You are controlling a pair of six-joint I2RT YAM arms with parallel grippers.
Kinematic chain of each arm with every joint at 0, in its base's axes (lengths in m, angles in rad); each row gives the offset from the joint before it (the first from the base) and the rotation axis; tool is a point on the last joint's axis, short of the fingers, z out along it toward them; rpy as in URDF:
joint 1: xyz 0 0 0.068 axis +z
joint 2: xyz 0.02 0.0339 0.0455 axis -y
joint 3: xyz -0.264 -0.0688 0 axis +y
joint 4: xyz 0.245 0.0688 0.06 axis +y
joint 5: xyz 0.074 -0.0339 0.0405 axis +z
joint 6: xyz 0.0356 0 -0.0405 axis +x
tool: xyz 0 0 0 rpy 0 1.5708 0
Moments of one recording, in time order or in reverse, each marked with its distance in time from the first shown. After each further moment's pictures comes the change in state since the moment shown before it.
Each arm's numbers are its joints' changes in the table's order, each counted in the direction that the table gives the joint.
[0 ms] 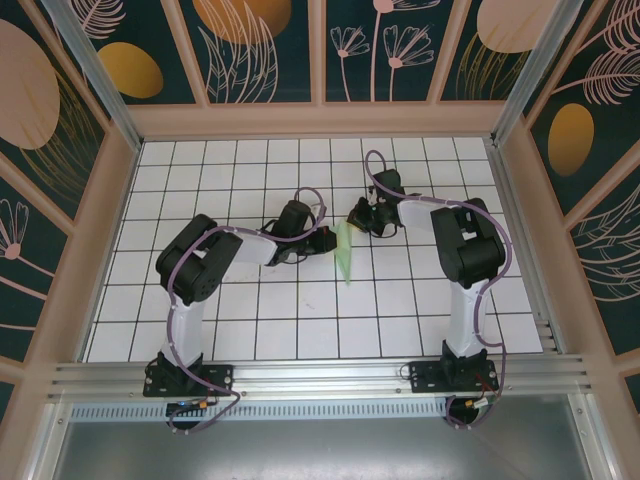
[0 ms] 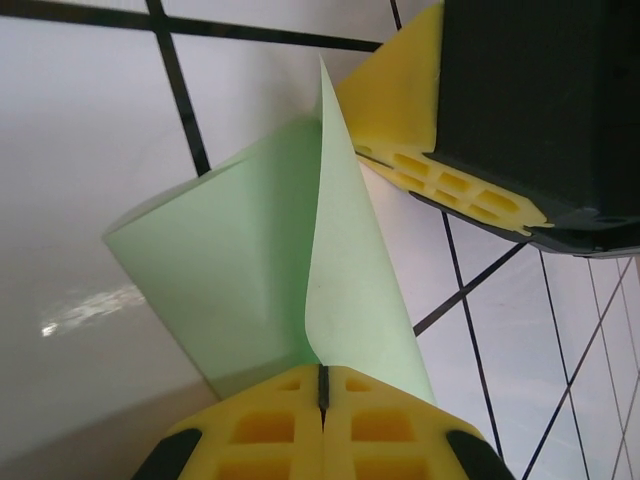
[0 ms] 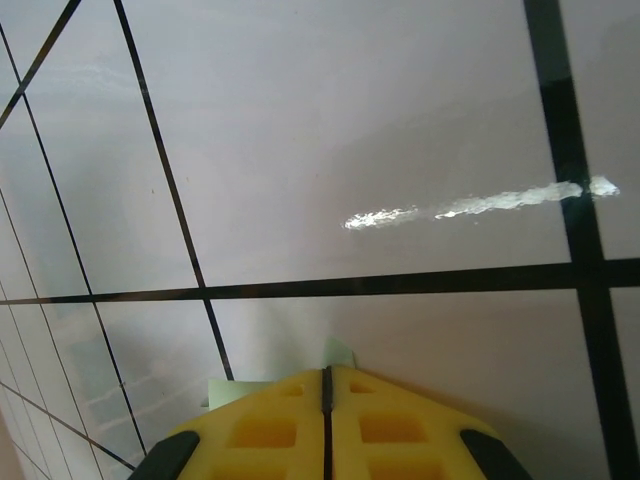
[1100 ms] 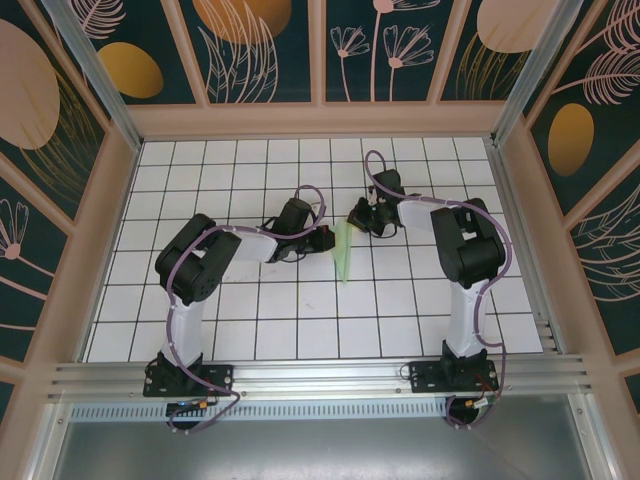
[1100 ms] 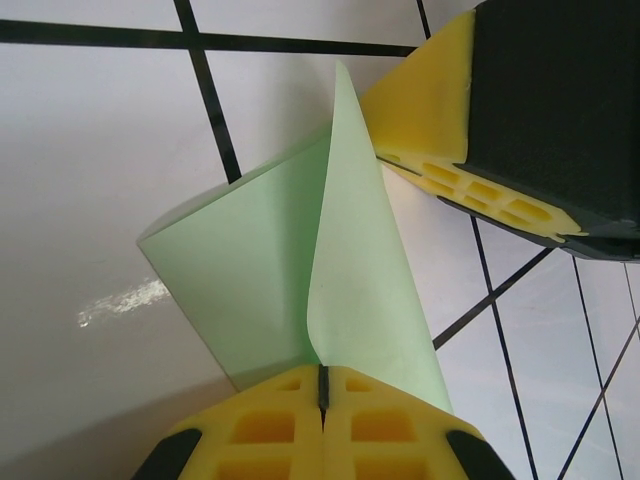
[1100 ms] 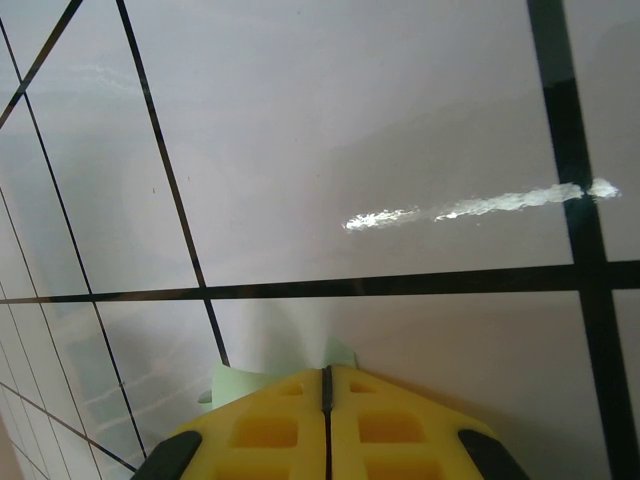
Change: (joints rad) left arm 0.003 -0.010 -0.032 0.064 0.021 0.044; right arm 0.001 0.000 0.001 -0.001 0.000 -0.003
